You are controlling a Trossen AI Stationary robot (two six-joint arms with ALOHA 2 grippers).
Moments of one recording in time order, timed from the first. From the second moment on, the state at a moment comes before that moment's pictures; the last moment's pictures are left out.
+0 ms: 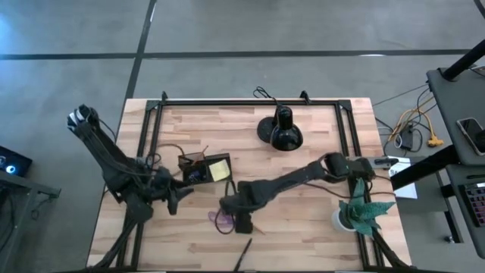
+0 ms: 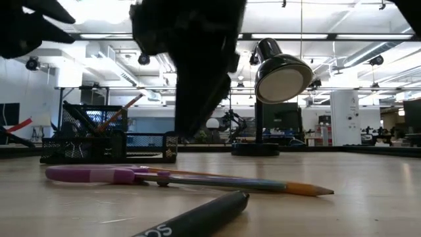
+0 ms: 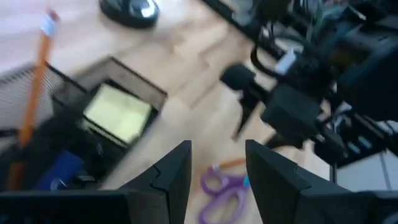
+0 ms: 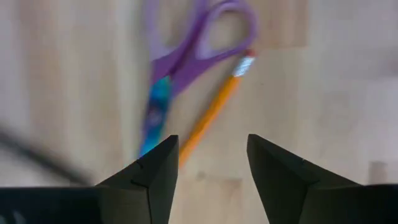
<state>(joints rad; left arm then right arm) -0.90 0.95 0.67 -0.59 -0.96 -1.38 0.30 2.32 1.97 -0.92 -0.01 0.39</state>
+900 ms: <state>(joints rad) -0.94 1.11 0.82 -0.56 -0.88 -1.30 0.39 2.34 1.89 -0.77 0.27 0.82</state>
